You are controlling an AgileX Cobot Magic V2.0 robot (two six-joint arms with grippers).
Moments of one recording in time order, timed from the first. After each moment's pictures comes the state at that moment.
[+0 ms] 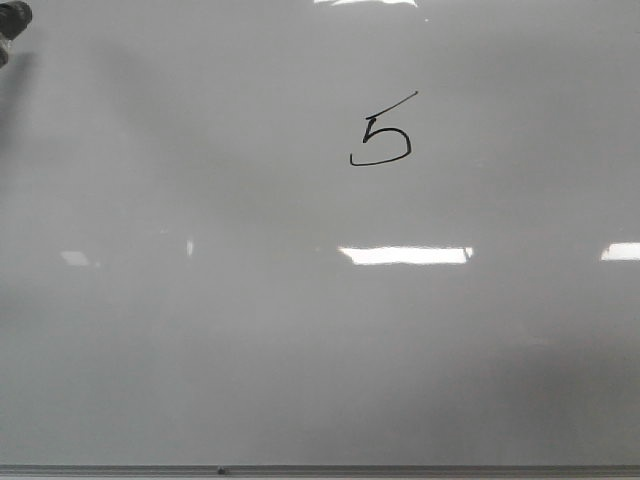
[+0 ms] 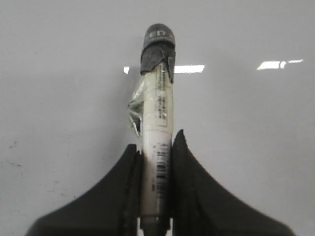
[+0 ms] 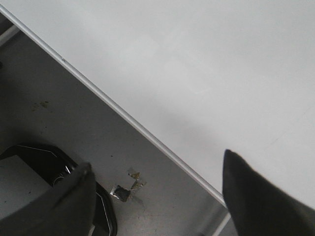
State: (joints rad) left arm -0.05 1.24 -0.53 0.38 -0.42 -0.41; right arm 0.27 0.88 -0.94 0.21 1.02 -0.44
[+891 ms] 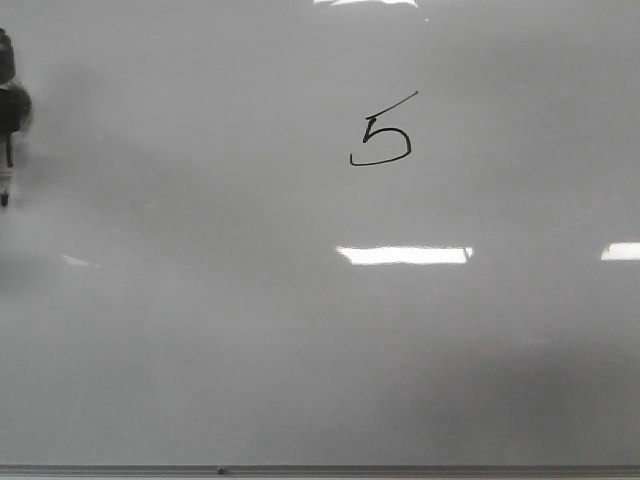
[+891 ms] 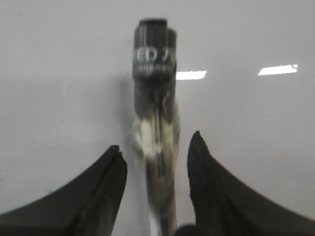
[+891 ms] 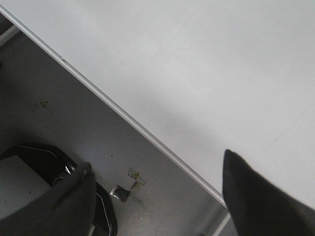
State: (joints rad) left arm -0.01 1.48 -0.53 0.32 -0.67 -0.30; right arm 0.27 0.88 -0.94 0.21 1.02 -0.44
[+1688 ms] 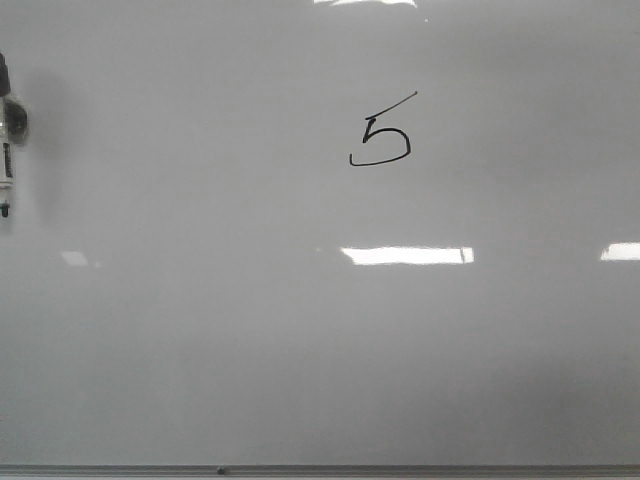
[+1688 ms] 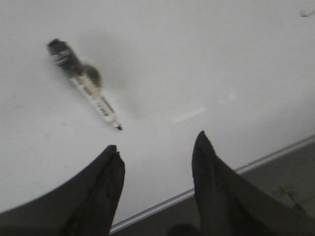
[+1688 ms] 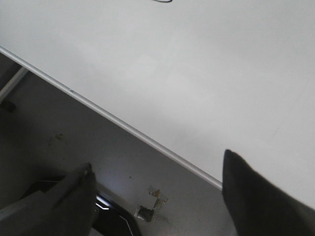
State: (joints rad) left arm -0.55 0.90 -0.98 0.22 0.90 -0.14; right arm 0.27 0.80 -0.98 0.21 1.04 -0.26
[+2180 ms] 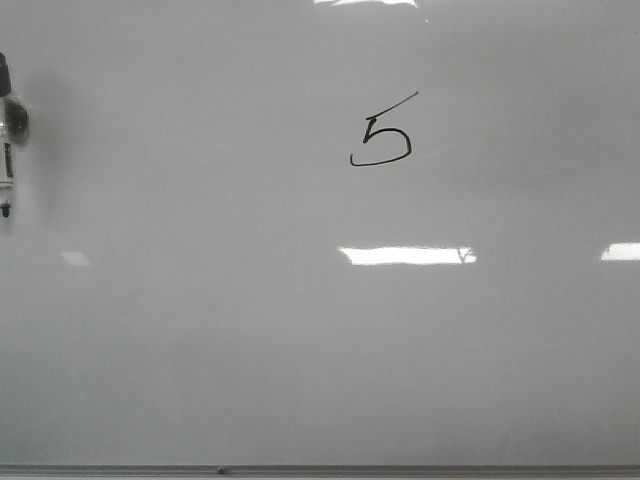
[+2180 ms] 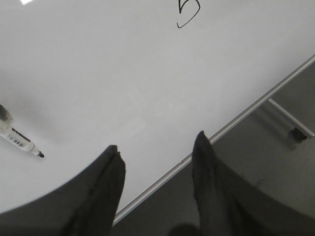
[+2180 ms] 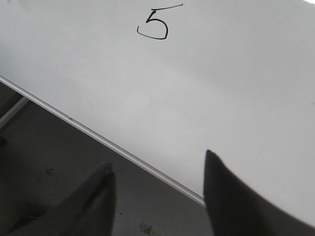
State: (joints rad) left arm -0.74 0.84 -0.98 0.14 0.90 -0.08; right arm 0.27 0.66 -0.91 0.21 0.97 -0.25
